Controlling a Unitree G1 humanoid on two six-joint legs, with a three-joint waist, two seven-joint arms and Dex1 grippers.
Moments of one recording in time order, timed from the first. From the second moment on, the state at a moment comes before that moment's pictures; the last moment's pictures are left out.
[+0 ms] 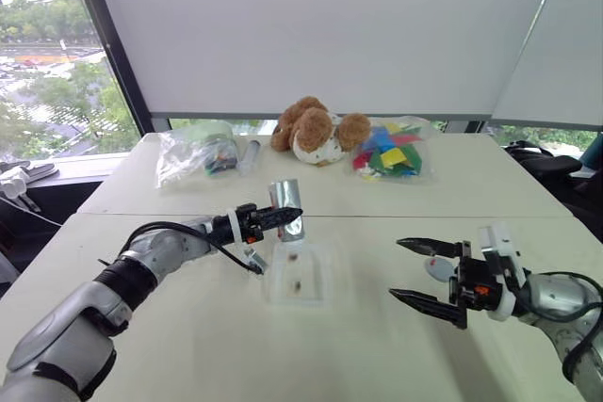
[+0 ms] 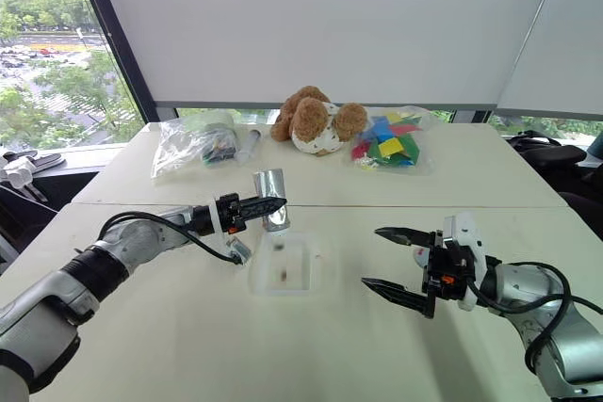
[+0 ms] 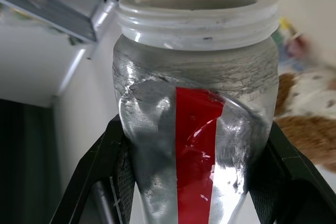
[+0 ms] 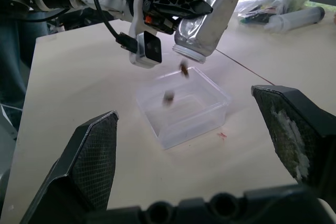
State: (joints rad) left arm -0.93 0.74 -0.71 0.50 1.72 -0.34 0.84; right arm -0.07 -0.77 -0.23 -0.31 0.64 0.22 1.10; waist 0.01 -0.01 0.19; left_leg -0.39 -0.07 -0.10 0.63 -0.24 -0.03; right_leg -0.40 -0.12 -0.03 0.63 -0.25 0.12
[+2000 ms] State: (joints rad) left arm -0.10 0.48 0.42 0.36 -0.45 -0.15 -0.34; right arm -0.29 -0.53 -0.06 -0.08 0.56 -0.03 1.23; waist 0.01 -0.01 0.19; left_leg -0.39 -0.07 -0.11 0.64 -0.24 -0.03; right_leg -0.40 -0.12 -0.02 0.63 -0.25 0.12
